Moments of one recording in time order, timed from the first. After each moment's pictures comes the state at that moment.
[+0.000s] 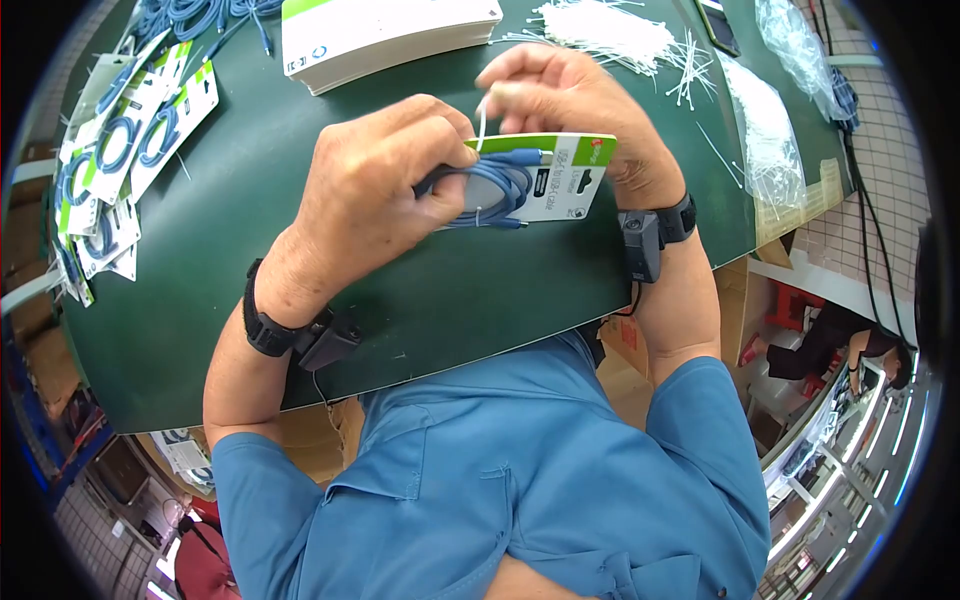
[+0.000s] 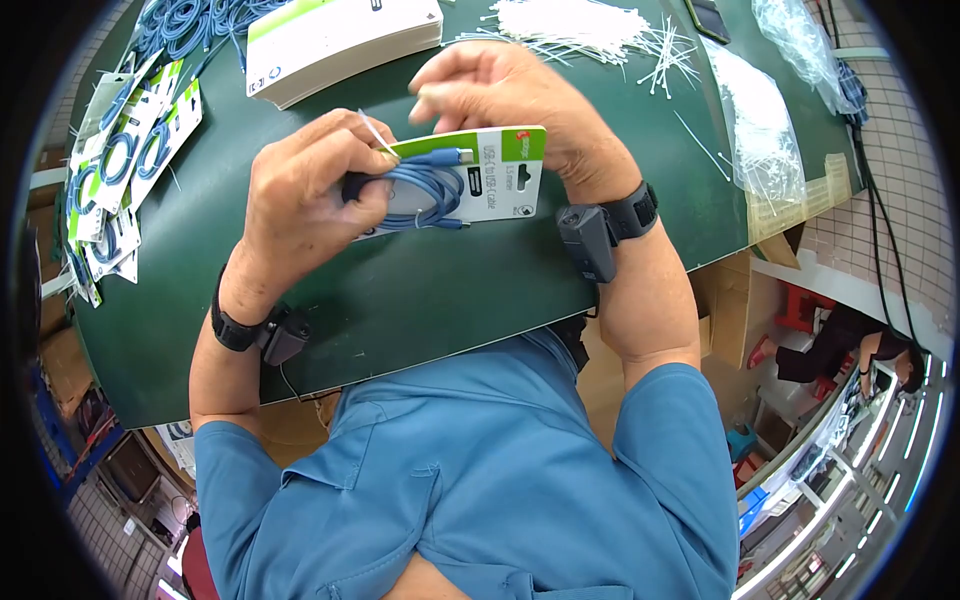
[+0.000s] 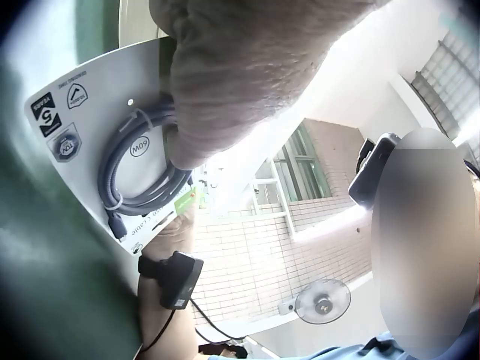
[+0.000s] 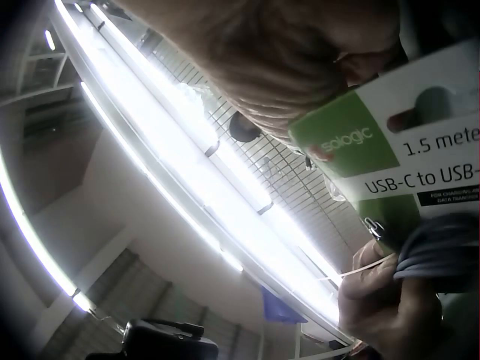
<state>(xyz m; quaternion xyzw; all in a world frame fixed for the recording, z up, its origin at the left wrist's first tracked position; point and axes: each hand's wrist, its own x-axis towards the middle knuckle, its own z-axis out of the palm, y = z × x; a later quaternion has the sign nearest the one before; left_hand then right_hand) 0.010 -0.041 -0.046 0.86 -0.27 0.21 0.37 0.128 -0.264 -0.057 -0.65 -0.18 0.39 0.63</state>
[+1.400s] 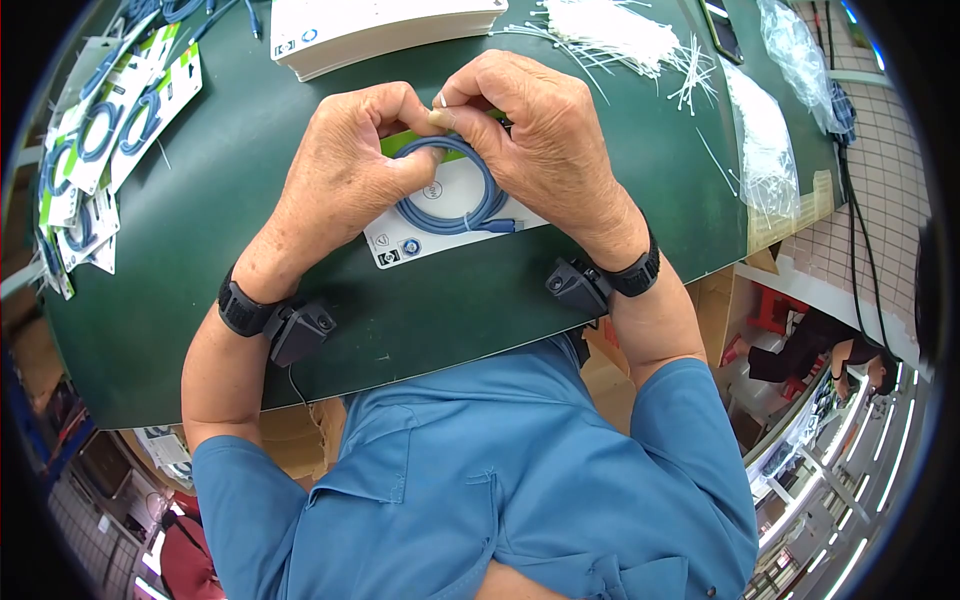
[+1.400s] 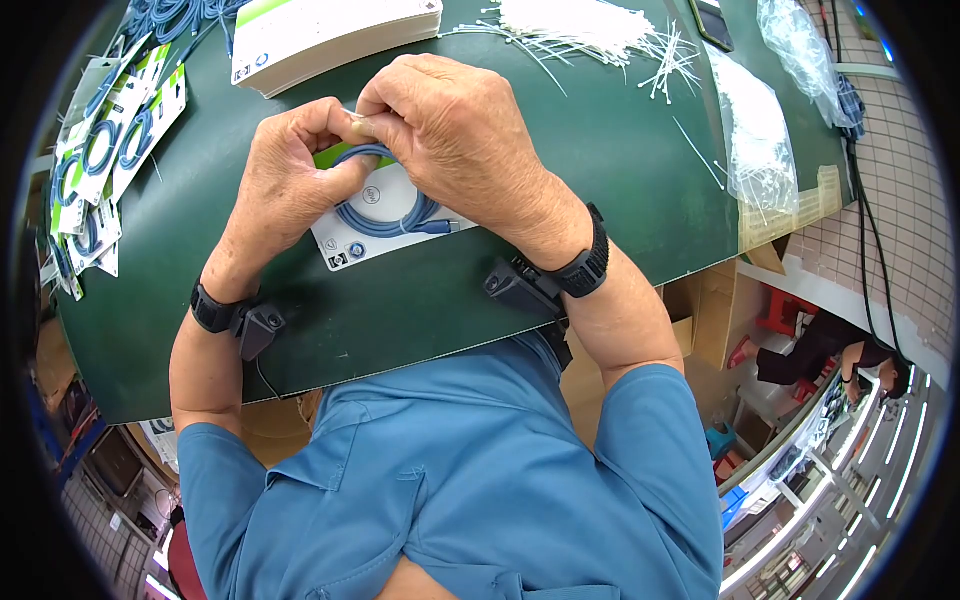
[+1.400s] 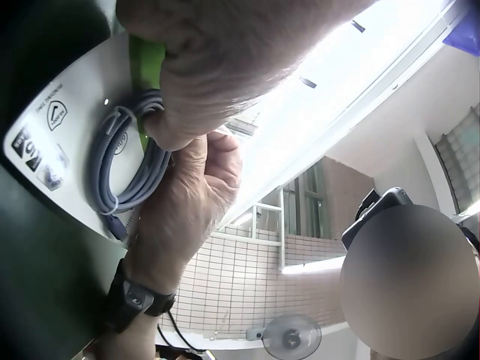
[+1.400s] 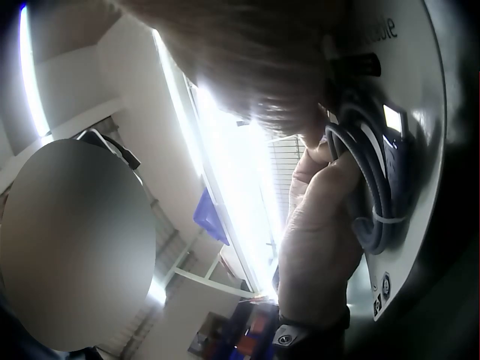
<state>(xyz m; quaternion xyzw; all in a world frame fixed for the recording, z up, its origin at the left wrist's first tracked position) 0.015 -0.034 -0.079 0.79 -0.06 0.02 0.60 0.089 -0.228 -0.065 -0.78 -0.44 -0.08 0.44</state>
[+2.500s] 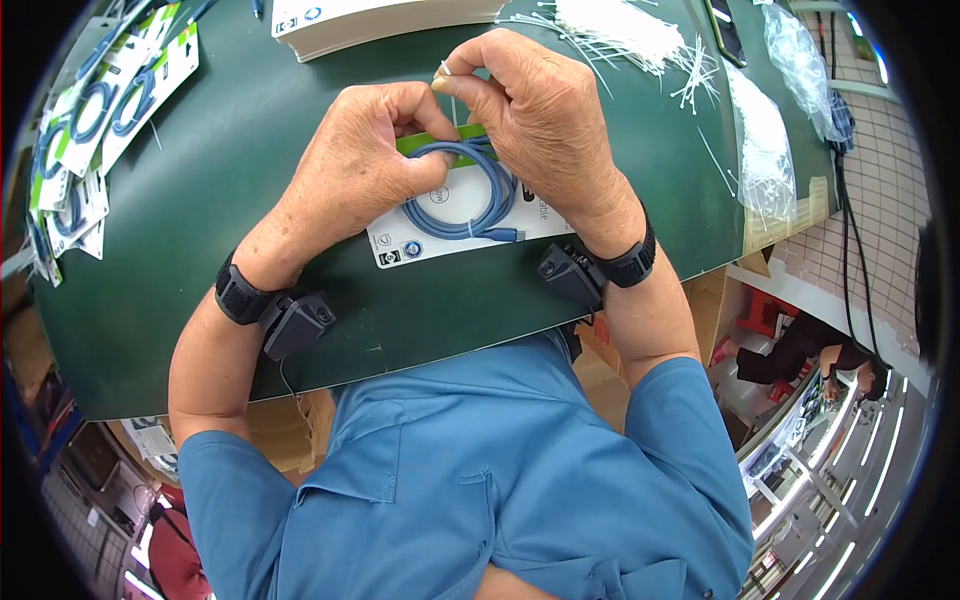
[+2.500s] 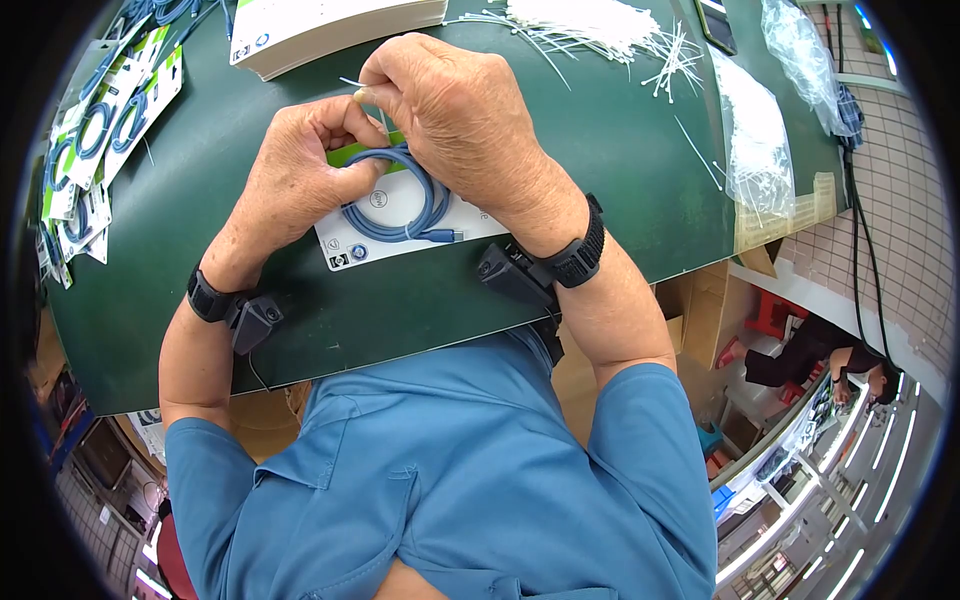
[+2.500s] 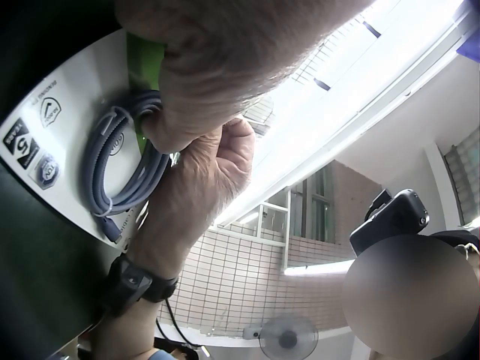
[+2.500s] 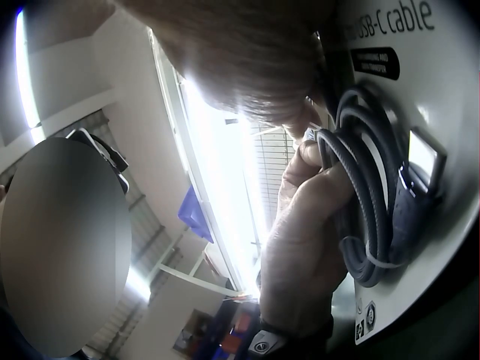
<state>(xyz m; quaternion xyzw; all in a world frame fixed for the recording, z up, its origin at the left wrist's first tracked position) 0.010 -0.038 -0.082 0.78 -0.05 -0.05 0.63 0.091 -0.221 -0.070 -0.78 -0.44 -0.14 0.42</state>
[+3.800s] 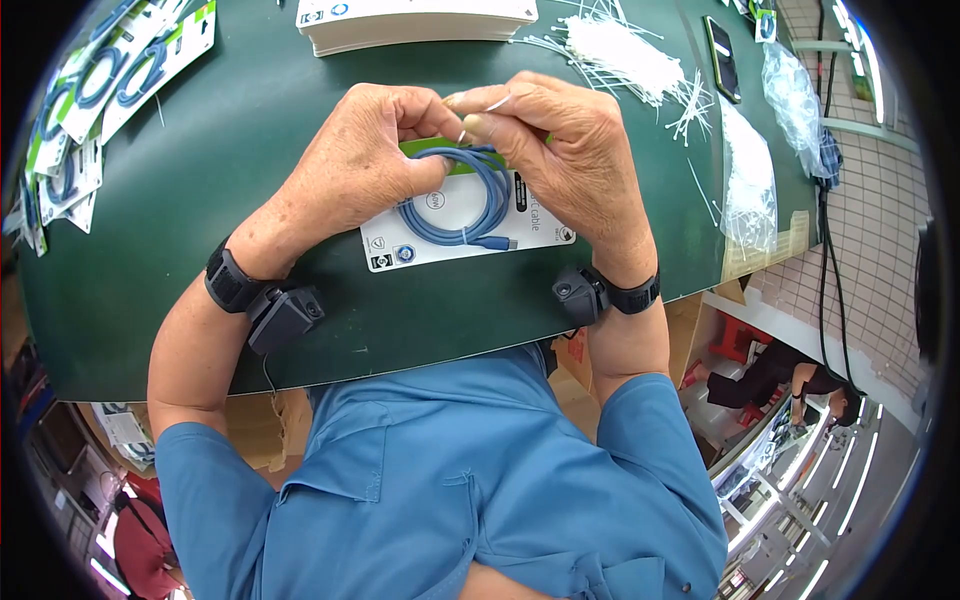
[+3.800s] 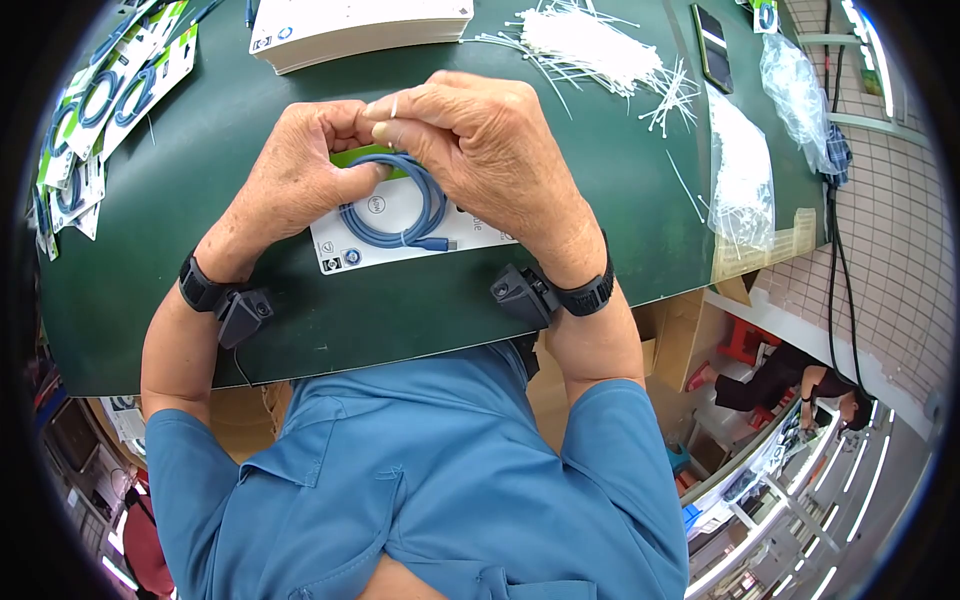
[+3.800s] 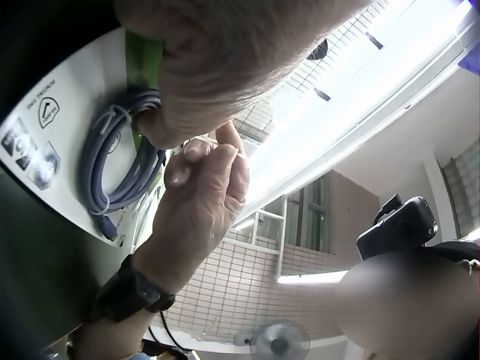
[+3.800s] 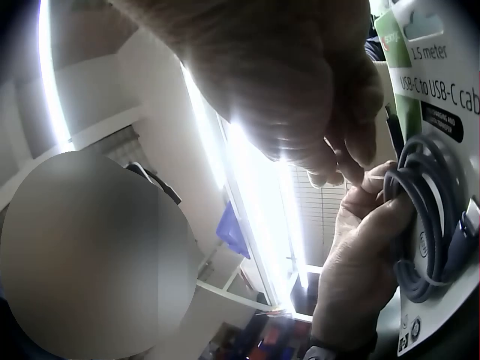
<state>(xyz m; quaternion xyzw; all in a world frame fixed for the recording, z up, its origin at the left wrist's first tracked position) 0.013 -0.035 -0.082 0.76 -0.04 -0.05 0.65 0.089 -0.239 -0.046 -0.77 -0.45 0.03 0.45</state>
